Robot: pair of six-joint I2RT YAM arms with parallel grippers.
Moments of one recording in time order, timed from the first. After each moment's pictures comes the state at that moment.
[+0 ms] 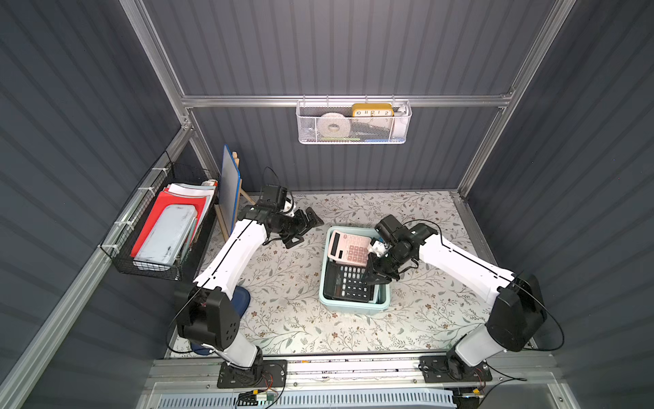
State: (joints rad) left arm -0.29 1.60 1.50 -0.86 0.52 -0.70; right arm 0.59 1.58 1.32 -1.02 -0.53 0.69
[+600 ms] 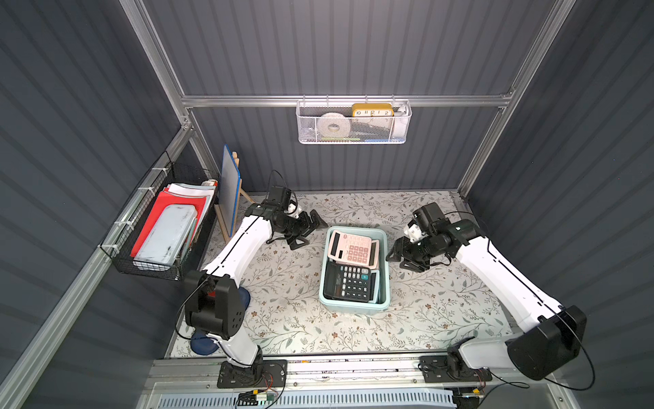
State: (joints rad) left arm -0.29 1.69 1.51 -0.87 0.60 -0.67; right arm 0.35 1.37 1.28 -1.09 -0.39 0.69
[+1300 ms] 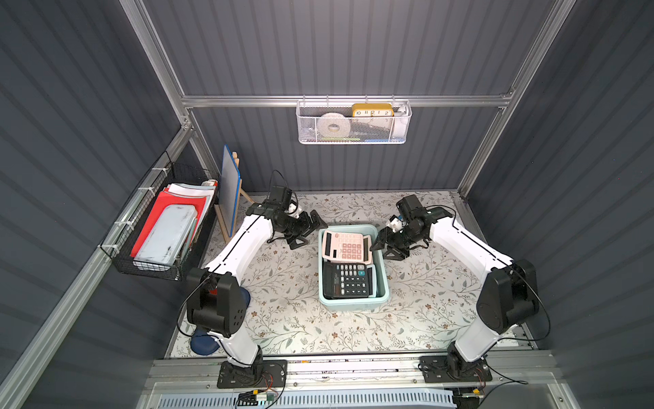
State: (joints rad) left arm -0.29 1.70 1.52 -0.87 0.57 -0.65; right arm 0.34 1.69 1.43 -0.96 -0.55 0.66
